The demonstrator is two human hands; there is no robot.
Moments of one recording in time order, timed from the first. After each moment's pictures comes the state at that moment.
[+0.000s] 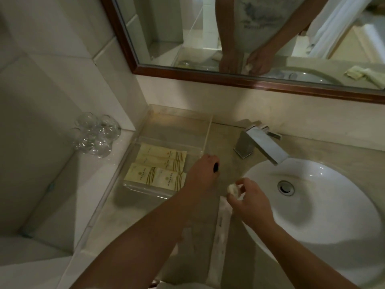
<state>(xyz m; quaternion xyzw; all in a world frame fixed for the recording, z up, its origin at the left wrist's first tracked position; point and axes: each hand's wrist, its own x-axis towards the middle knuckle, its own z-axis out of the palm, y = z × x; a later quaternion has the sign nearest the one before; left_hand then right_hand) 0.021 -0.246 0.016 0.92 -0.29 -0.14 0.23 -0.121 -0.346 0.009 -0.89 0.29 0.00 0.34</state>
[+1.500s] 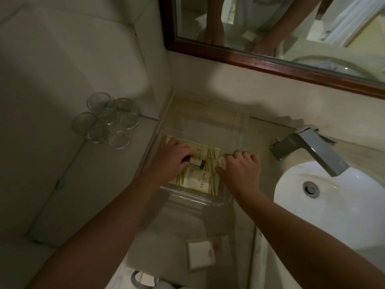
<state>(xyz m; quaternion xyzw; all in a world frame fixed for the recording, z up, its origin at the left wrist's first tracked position) 0.153 -0.076 0.004 0.90 -0.40 -0.12 0.15 0.032 -0.258 0.002 -0.98 0.17 0.01 -0.02</state>
